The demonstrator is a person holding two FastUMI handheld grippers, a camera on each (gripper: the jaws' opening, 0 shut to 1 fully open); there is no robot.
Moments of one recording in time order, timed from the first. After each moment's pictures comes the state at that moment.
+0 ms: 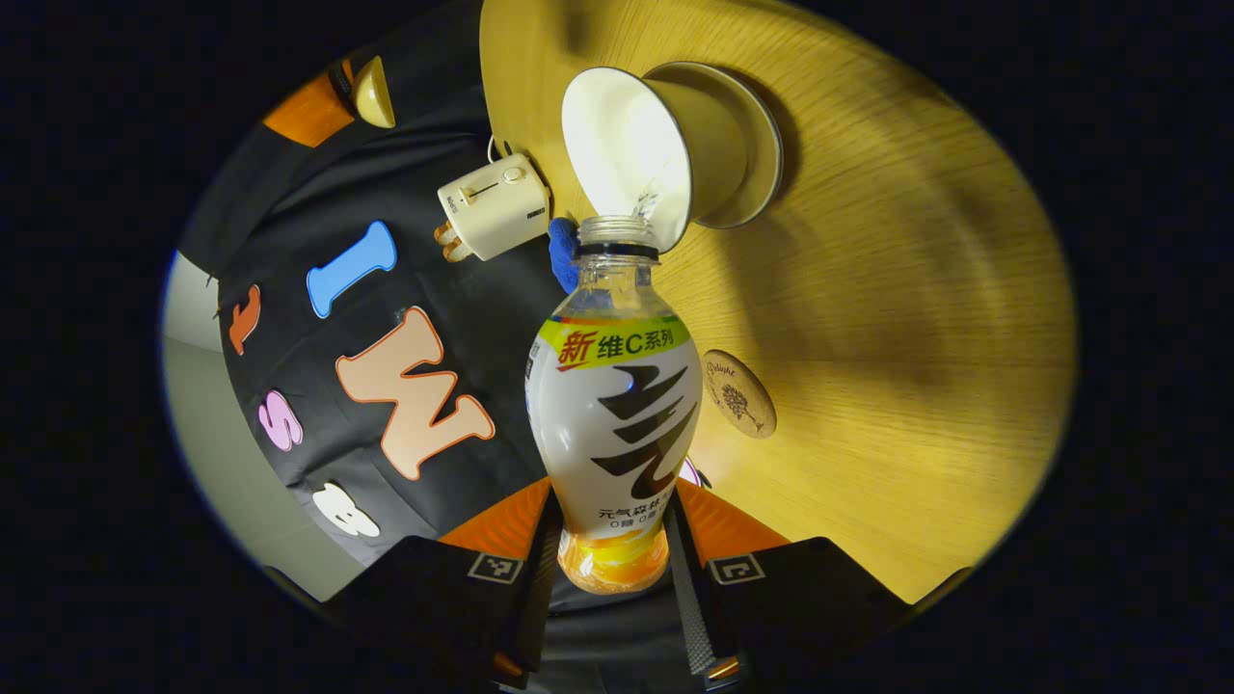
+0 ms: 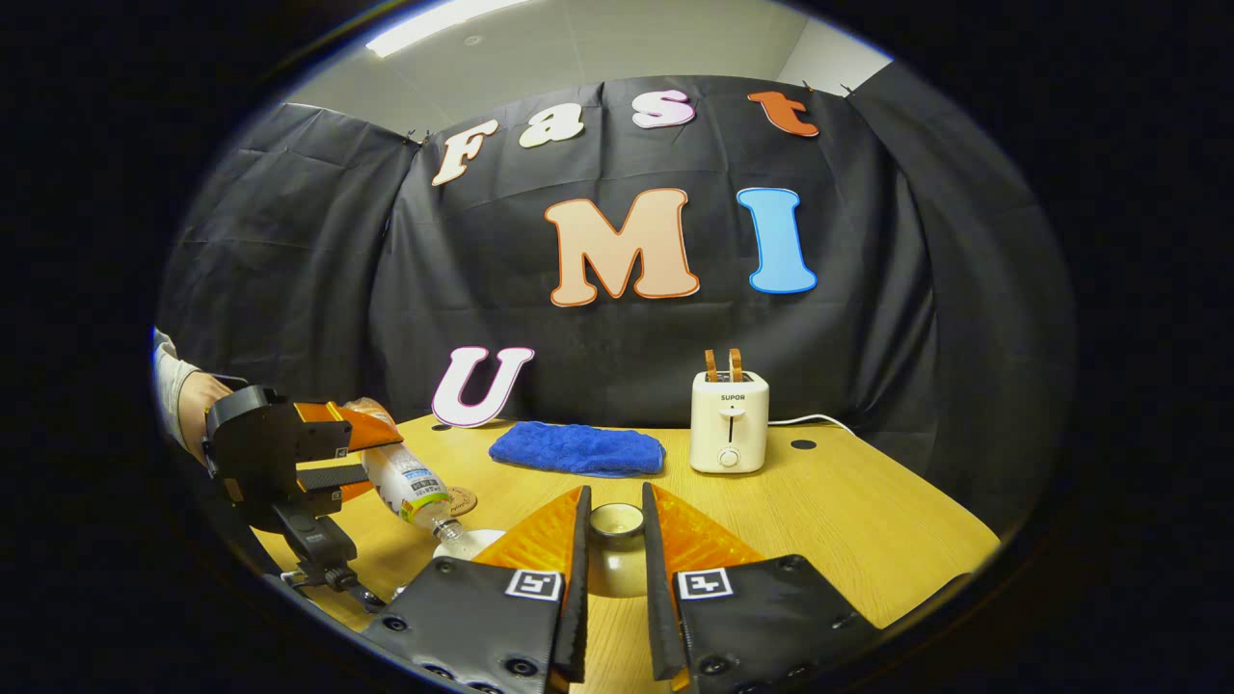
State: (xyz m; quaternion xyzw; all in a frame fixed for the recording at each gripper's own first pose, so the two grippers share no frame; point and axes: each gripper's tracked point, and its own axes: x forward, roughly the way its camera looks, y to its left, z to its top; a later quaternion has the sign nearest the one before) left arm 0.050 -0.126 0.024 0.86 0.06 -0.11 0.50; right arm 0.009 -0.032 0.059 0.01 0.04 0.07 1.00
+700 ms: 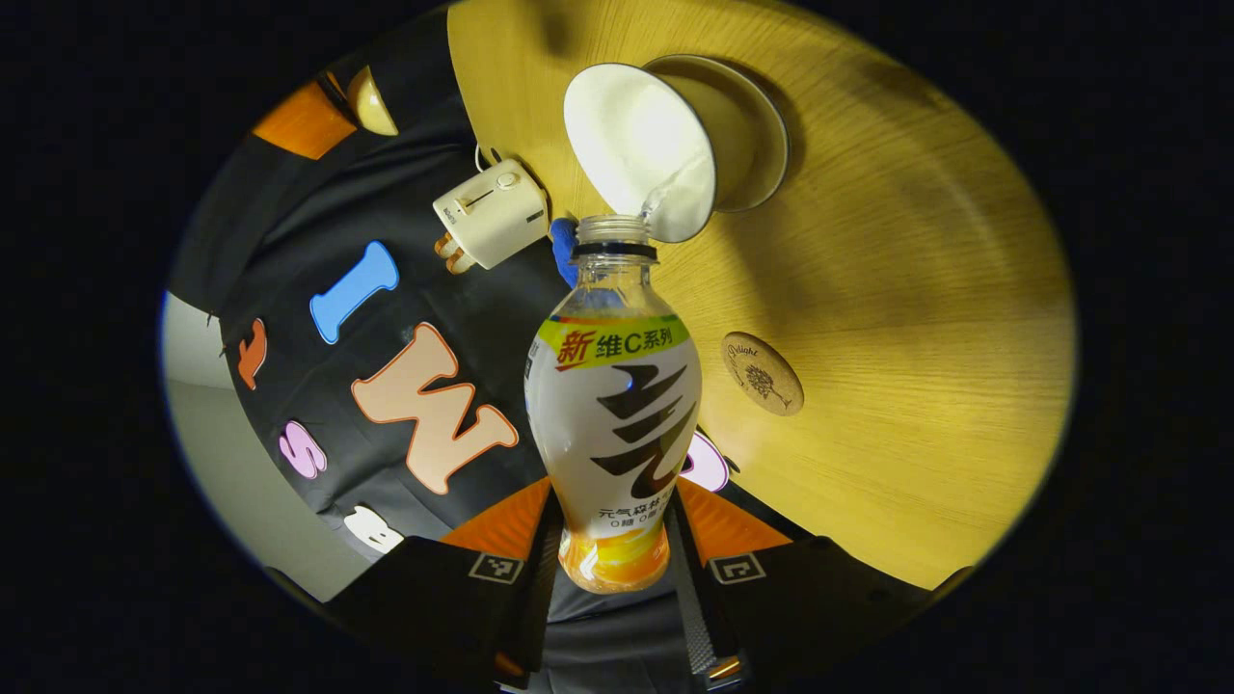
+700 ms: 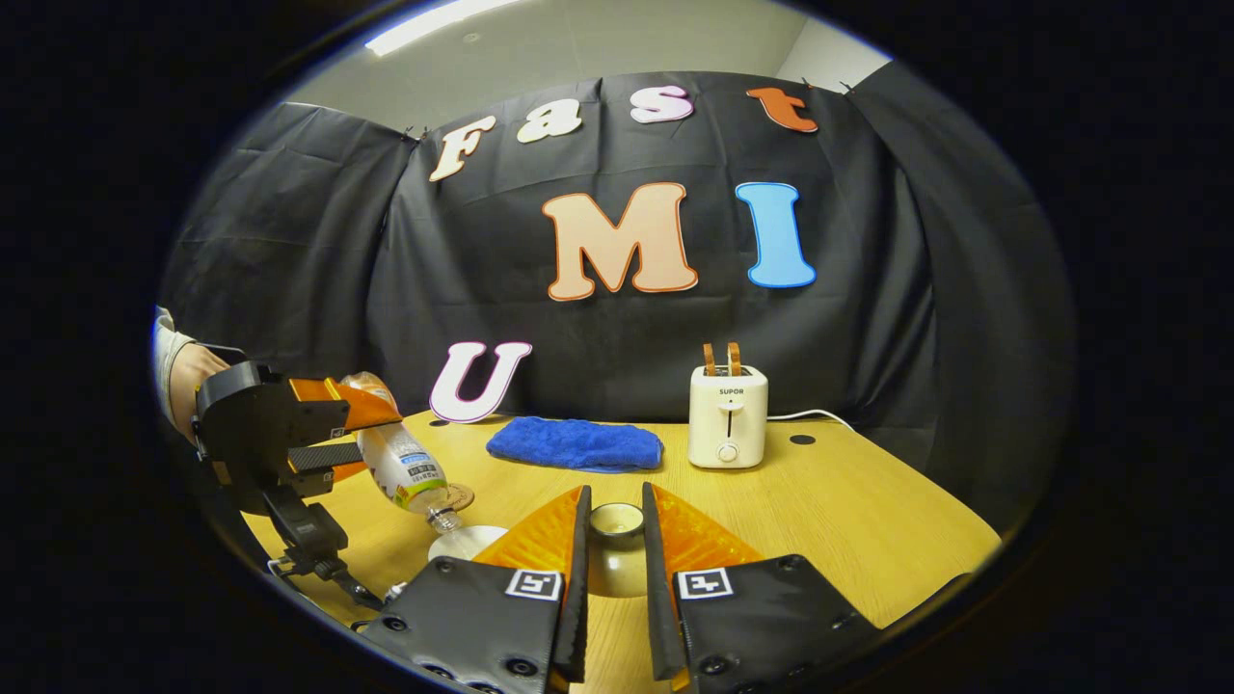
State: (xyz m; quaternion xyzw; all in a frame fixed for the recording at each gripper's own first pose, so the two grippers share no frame) left arm 0.054 -0.130 0.030 0.88 0.05 -0.10 0.47; right arm 0.012 -0.036 0.053 0.01 0.05 0.06 1.00
